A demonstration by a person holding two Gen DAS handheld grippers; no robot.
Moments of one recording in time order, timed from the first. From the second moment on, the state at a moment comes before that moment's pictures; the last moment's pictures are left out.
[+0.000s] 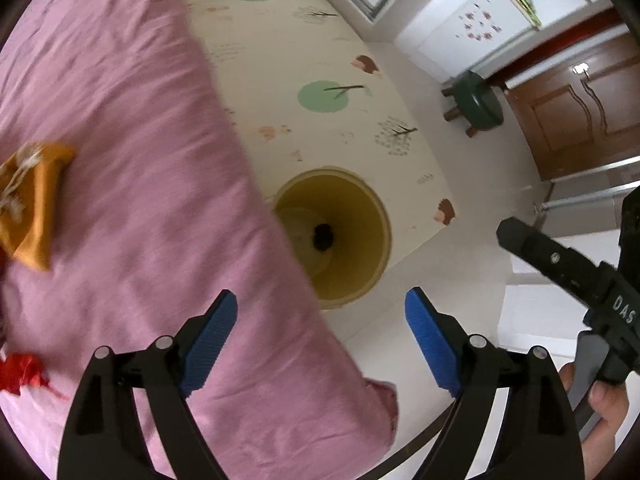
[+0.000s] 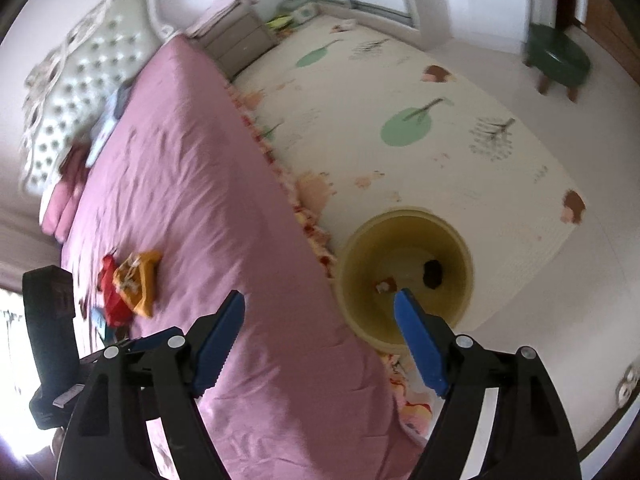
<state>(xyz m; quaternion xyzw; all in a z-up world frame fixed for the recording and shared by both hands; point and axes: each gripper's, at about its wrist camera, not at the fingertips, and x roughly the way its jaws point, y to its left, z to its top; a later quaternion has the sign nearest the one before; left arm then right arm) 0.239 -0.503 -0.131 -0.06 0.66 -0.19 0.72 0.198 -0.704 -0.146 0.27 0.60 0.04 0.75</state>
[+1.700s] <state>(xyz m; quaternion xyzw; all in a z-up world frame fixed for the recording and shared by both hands) 0.177 -0.145 -0.224 -0.40 0.63 0.22 0.63 0.211 -0.315 -0.156 0.07 0.68 0.33 0.65</state>
